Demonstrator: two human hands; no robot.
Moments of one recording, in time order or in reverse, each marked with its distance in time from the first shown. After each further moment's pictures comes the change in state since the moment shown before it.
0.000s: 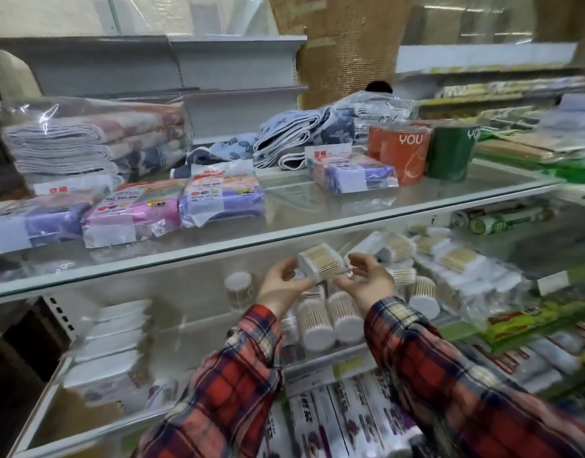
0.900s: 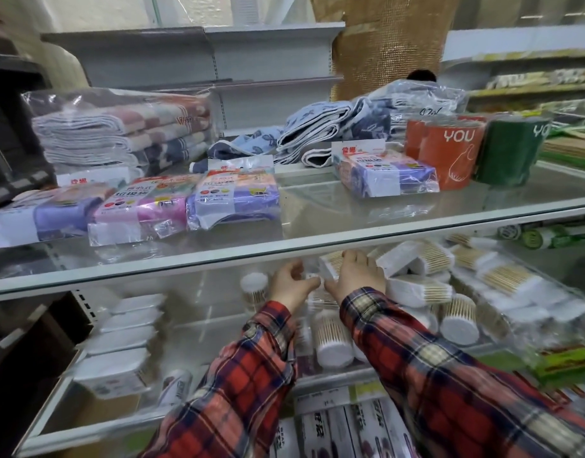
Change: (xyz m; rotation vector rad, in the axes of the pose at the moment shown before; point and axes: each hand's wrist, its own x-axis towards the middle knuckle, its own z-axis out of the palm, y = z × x) left_hand 0.047 -0.021 -0.001 0.132 0.159 -0.069; right_hand 0.048 -0.012 0.060 -0.932 -0.048 -0.224
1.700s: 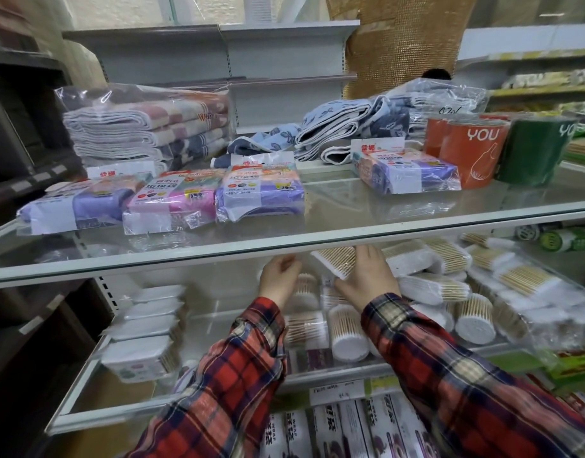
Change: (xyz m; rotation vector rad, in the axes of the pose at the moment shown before) left_hand -0.009 -0.001 -0.042 -0.159 0.099 0.013; right_hand -0.021 -0.001 -0.014 0.210 0.148 -0.246
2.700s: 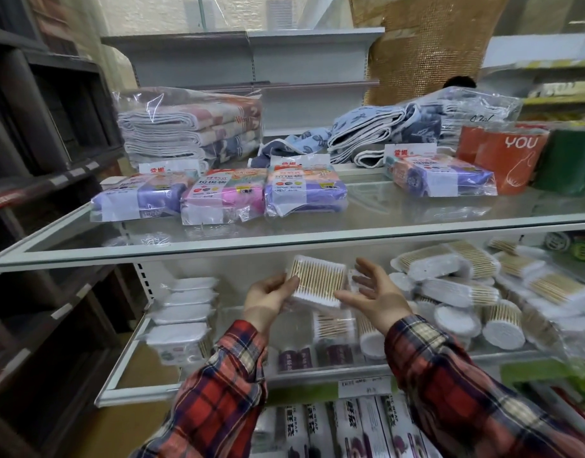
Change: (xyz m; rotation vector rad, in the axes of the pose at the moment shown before) left_hand -0.036 -0.032 -0.079 -0.217 -0.046 -0.124; right_hand -0.041 -0.040 0.001 0.935 -0.250 0.286
